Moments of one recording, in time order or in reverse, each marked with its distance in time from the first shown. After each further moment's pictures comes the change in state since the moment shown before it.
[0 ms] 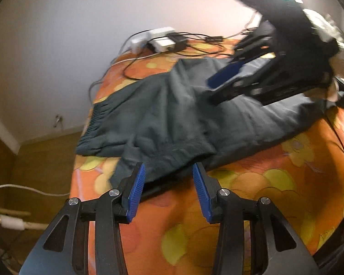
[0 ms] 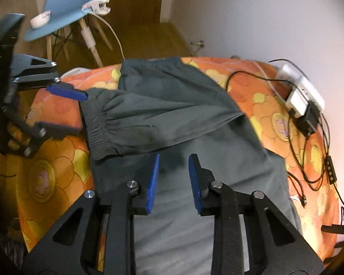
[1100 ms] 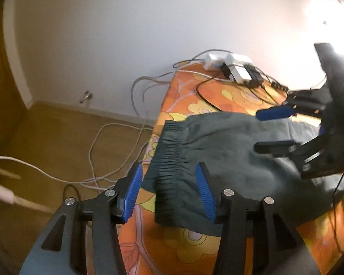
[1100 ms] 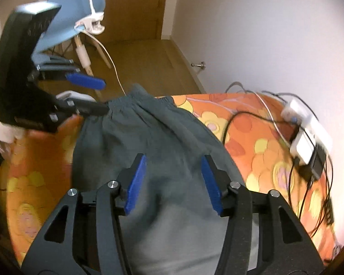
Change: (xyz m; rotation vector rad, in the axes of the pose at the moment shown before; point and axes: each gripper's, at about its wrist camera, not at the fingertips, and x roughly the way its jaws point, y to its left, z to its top) left arm 0.020 0.129 0.027 -0.388 -0.055 0.070; right arm 0.026 -0.015 0.068 -0.050 -0.115 -0.021
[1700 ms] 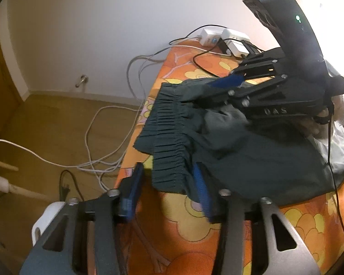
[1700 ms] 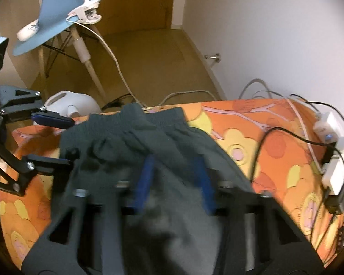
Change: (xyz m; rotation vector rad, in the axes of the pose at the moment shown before) left arm 0.014 -0.003 -0.036 0.044 0.084 -0.006; right arm 0.074 -0.001 0.038 0.010 0.062 0.108
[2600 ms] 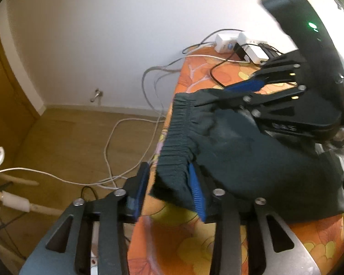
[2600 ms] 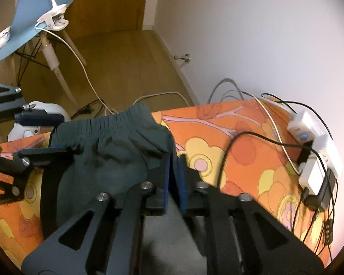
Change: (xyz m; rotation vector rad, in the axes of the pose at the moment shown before) left arm 0.011 0.005 0.039 0.044 -0.019 0.161; right arm 0.001 -0.023 0.015 0.060 -0.002 -0.192
